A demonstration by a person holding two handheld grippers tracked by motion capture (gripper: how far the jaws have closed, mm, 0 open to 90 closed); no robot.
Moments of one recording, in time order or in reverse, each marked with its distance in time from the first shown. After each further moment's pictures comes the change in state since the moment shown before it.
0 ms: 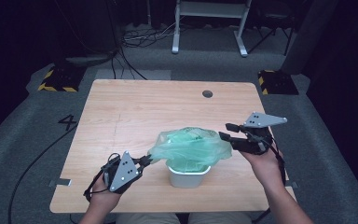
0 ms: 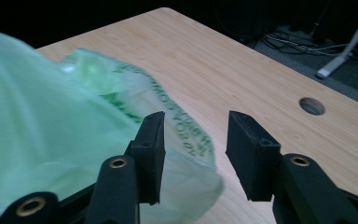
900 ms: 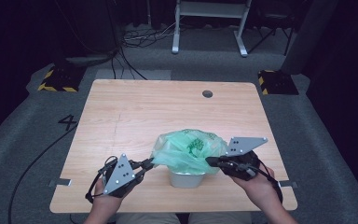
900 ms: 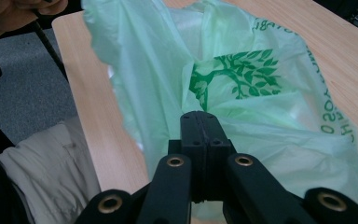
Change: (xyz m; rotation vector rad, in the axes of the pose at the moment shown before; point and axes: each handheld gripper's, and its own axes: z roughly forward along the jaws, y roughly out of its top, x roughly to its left) left arm -0.011 -0.001 -0.005 -0.085 -0.078 -0.054; right arm 0.065 -0.009 -0.003 0.129 0.220 -0.126
